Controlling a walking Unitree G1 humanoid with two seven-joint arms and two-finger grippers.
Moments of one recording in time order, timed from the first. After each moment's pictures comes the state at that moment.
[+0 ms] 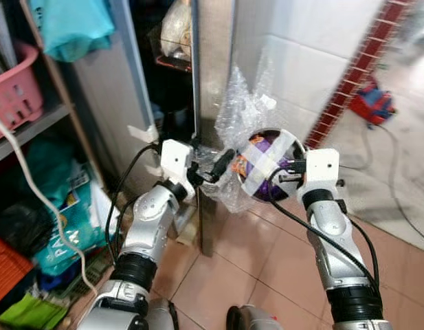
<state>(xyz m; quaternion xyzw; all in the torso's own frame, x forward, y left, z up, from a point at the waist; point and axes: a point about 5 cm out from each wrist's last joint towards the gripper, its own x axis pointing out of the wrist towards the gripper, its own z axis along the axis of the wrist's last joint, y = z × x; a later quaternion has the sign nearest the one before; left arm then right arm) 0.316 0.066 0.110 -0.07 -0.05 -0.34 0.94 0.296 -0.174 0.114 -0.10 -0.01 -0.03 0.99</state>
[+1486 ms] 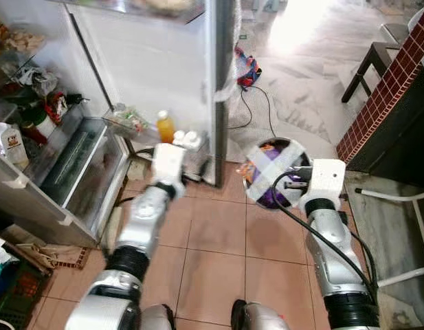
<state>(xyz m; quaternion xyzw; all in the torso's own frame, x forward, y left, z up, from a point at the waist) 0.335 0.111 0.088 0.00 0.02 -0.17 0.98 0.289 -0.176 0.098 -0.05 0.02 -0.06 1.00</state>
